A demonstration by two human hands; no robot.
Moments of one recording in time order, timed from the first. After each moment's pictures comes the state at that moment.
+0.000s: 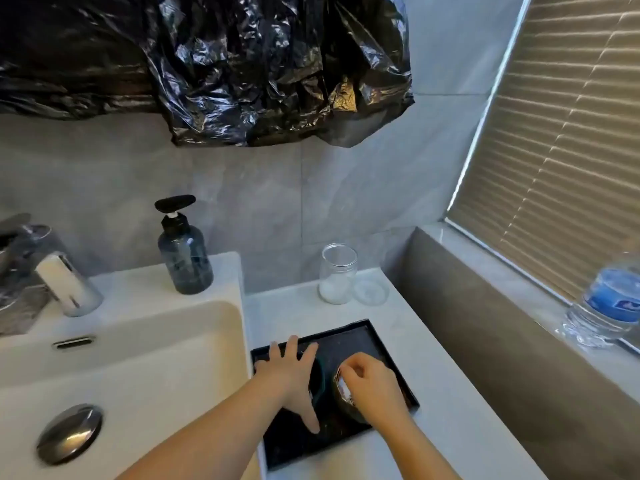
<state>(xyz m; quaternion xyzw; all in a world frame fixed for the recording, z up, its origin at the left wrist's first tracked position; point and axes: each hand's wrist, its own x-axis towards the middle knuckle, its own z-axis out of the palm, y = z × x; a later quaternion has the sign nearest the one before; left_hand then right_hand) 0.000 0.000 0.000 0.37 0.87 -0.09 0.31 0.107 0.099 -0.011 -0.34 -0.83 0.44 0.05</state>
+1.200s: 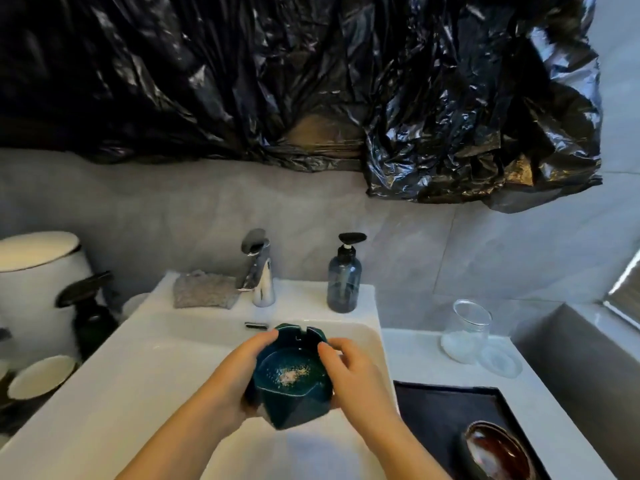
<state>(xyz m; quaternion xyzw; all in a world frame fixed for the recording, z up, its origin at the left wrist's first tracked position) -0.002 -0.231 0.096 -0.16 0.63 0.71 0.27 0.039 -0.088 0.083 -0.11 -0.79 0.60 0.04</state>
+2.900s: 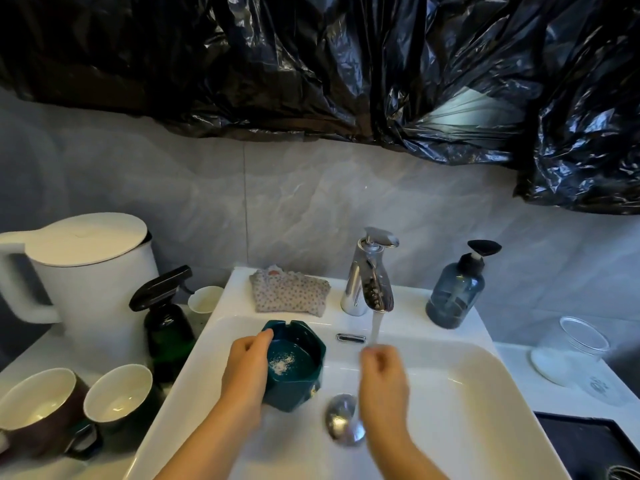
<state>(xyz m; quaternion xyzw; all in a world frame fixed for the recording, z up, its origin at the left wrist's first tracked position) -0.134 -0.377 0.013 -0.22 0.66 0.71 0.09 -0.072 -0.240 0.037 -0.29 -0.72 0.61 0.18</state>
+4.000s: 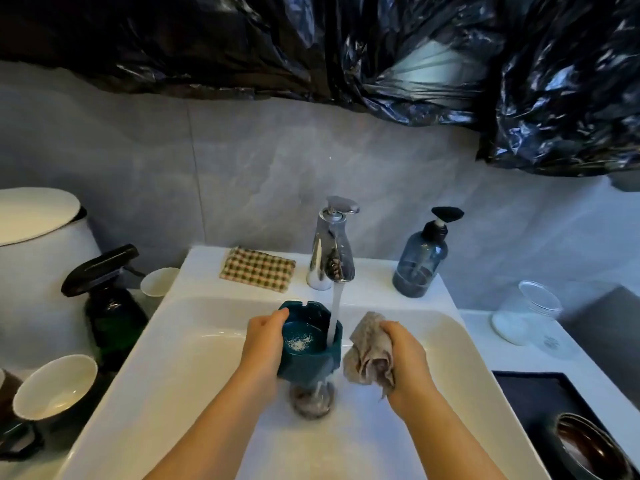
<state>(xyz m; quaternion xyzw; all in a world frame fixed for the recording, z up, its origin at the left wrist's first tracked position) -0.137 -0.312 0.001 -0.19 0.64 0.72 0.18 -0.066 -0.161 0.027 -0.34 -0.58 0.73 0.10</state>
